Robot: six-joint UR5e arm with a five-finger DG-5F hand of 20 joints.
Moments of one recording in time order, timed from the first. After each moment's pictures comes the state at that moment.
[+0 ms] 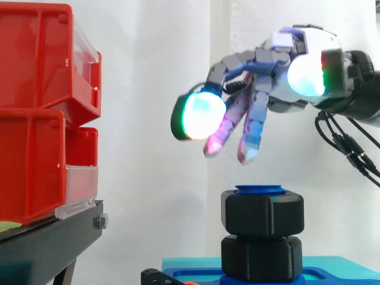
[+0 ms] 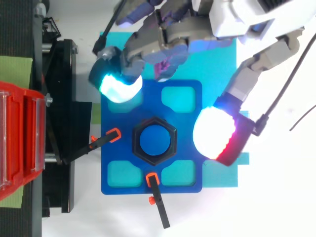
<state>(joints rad) -0.13 -2.33 -0.92 -2.83 -2.23 -1.14</state>
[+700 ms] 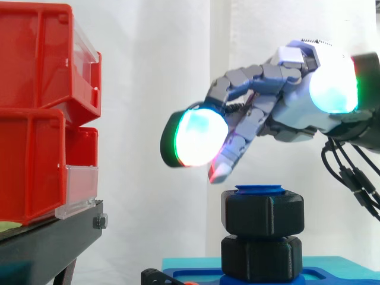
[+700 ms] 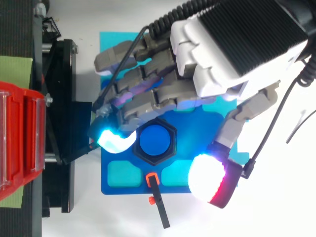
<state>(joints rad) -0.07 -2.33 -1.05 -2.68 -2.19 -1.03</state>
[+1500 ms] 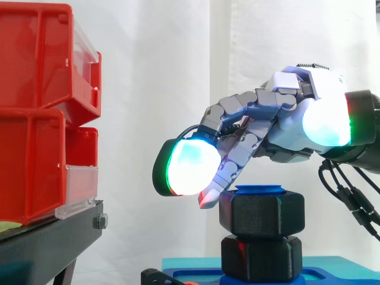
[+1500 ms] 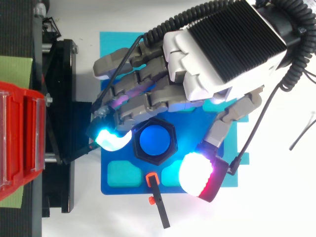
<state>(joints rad) -0.07 -2.36 -1.06 -2.63 -2.18 -1.03</state>
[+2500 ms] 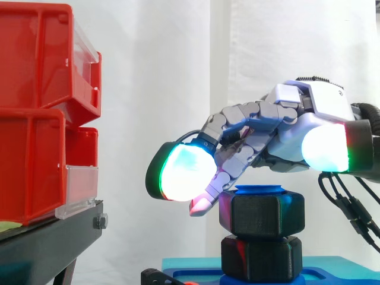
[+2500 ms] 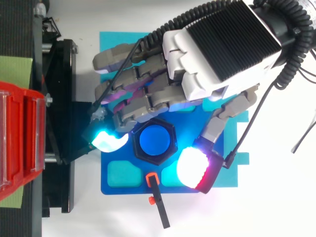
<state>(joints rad) -0.07 -2.37 -1.07 -2.63 -2.18 -1.07</state>
